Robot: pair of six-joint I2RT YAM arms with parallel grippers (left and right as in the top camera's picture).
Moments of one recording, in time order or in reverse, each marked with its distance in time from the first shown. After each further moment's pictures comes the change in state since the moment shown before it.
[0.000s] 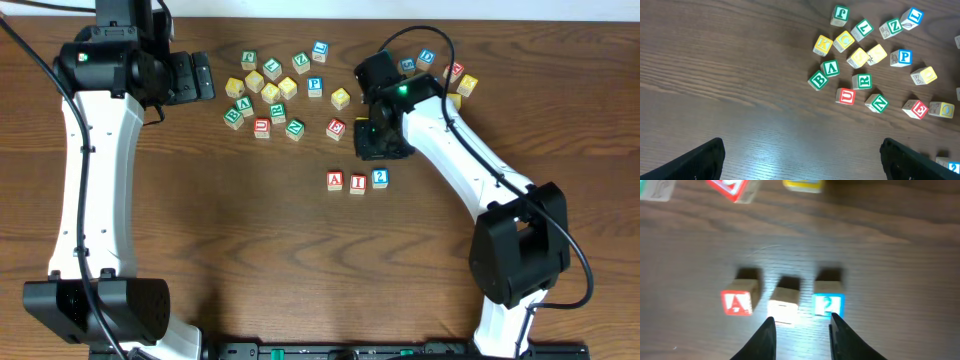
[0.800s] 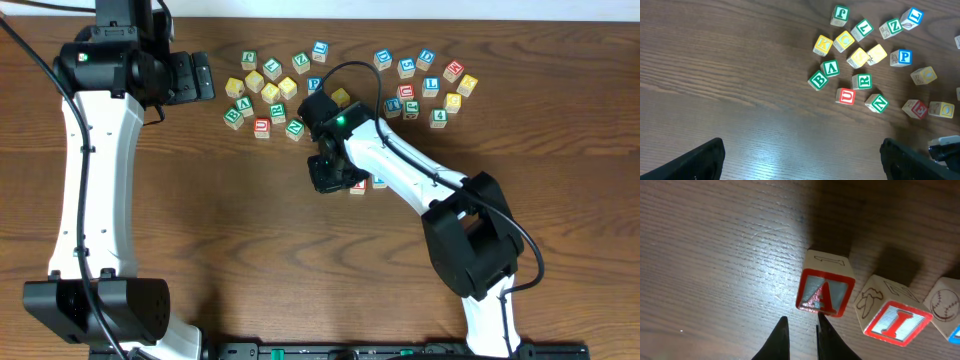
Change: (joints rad) left arm 0.000 0.000 0.000 0.000 0.000 0.000; right arm 0.179 0.140 -0.002 0.031 -0.049 0.003
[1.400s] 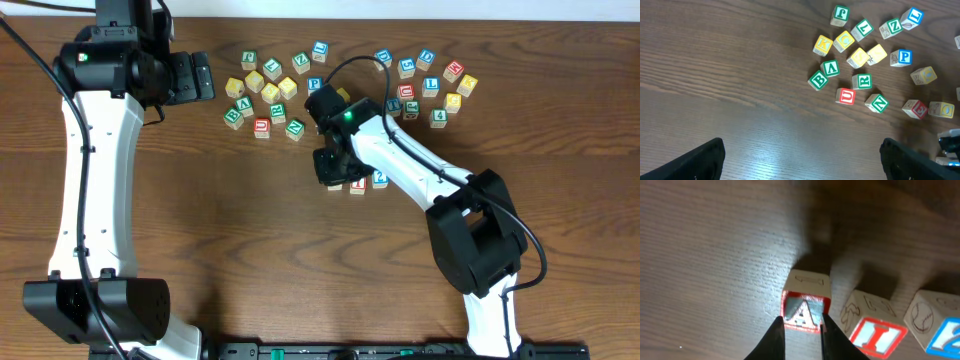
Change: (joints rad) left arm 0.000 0.000 0.000 0.000 0.000 0.000; right arm -0.031 0.000 -0.001 0.038 0.011 0.023
